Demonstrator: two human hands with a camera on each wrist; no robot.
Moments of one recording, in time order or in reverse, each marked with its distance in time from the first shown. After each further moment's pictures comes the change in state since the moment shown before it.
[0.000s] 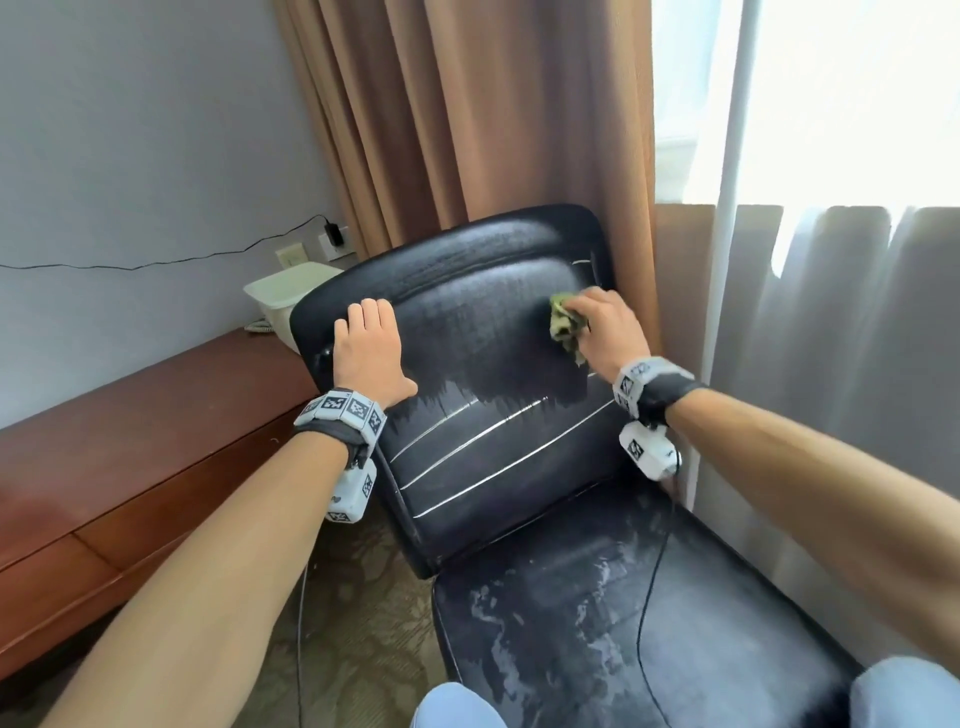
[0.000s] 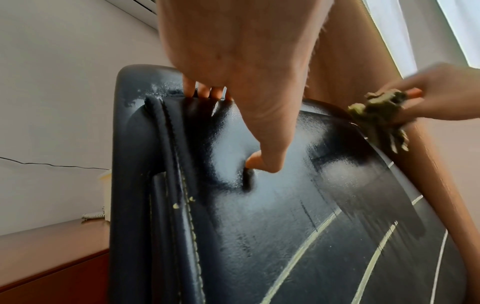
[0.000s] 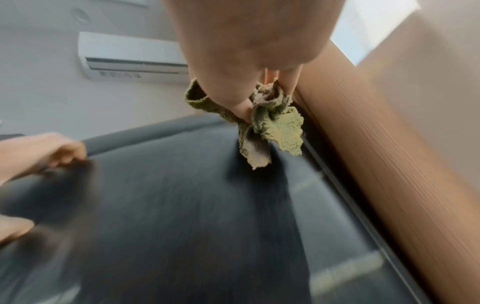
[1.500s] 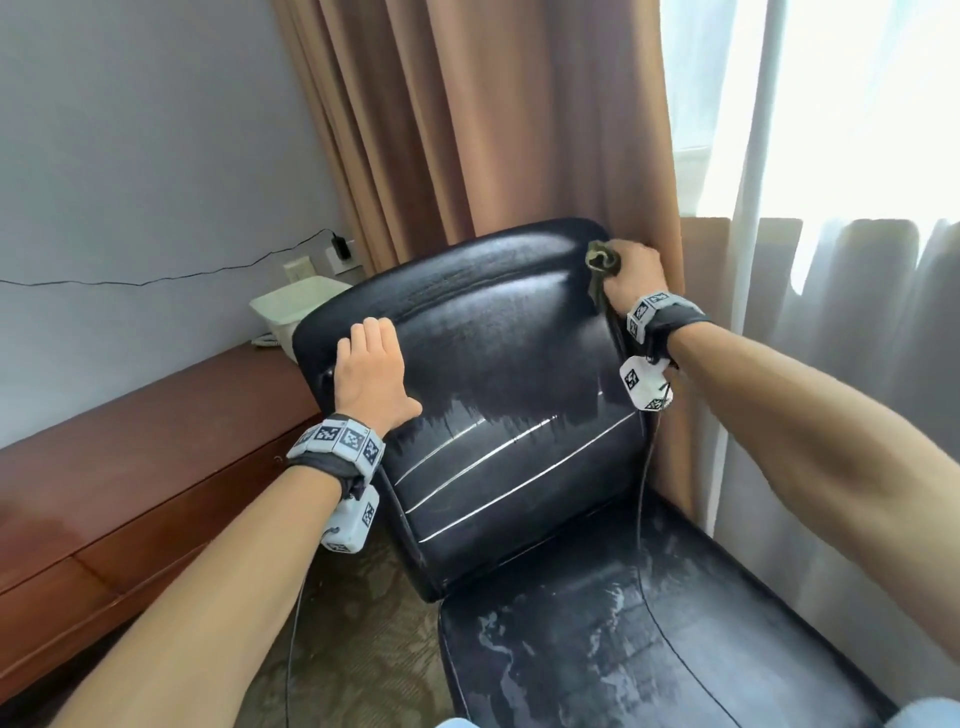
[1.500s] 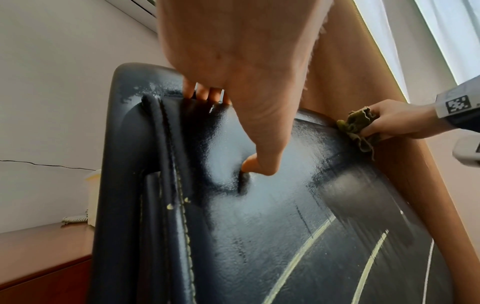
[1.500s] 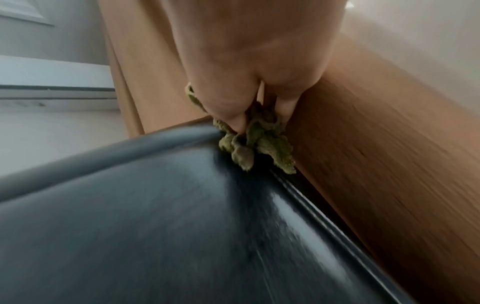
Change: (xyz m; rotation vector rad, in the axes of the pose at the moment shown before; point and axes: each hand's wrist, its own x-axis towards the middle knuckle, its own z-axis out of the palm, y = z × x) left_hand 0.006 0.000 0.010 -0.027 0.030 0.006; right_hand 0.101 0.043 -0.017 0.135 0.121 0.196
